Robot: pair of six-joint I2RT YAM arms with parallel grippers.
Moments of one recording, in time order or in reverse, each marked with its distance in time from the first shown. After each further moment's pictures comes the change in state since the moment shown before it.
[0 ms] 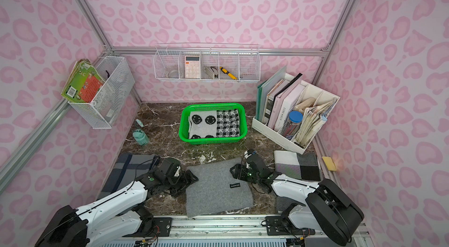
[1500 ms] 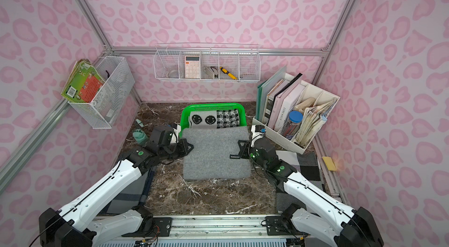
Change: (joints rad) left arm 0.121 0.101 0.596 -0.211 -0.095 0.443; right arm -0.058 -0.243 0.322 -0.182 0.229 -0.157
